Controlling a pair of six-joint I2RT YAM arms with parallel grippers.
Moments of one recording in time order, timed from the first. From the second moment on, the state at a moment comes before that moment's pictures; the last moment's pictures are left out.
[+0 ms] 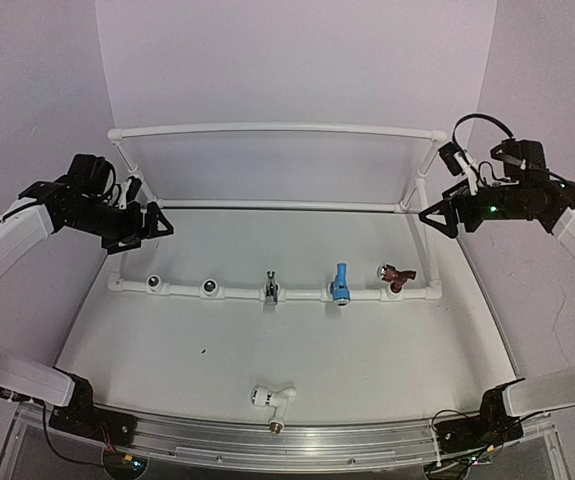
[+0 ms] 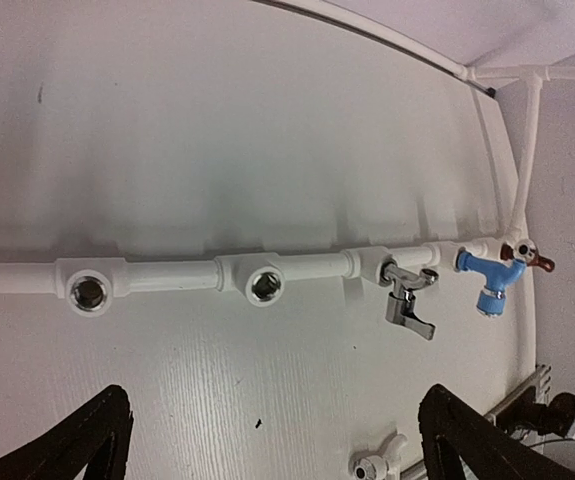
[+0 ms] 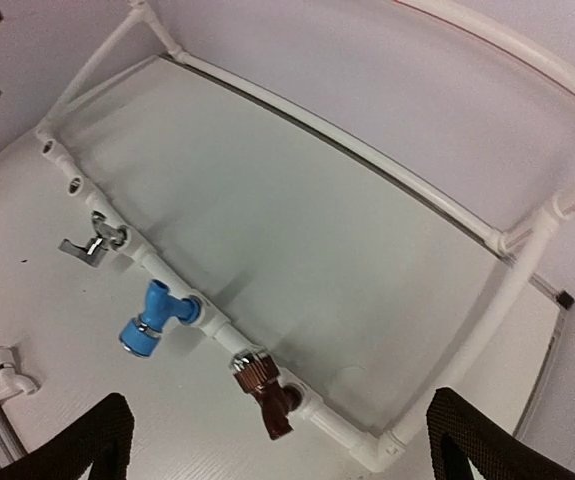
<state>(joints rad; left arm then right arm) -0.26 1.25 1.23 -0.80 0.35 -0.37 0.17 1.21 1.36 -0.77 -0.48 -0.38</state>
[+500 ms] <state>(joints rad) -0.26 1.11 1.08 -0.80 0.50 -0.44 0.99 1.61 1.51 -0.85 -0.30 -0.64</state>
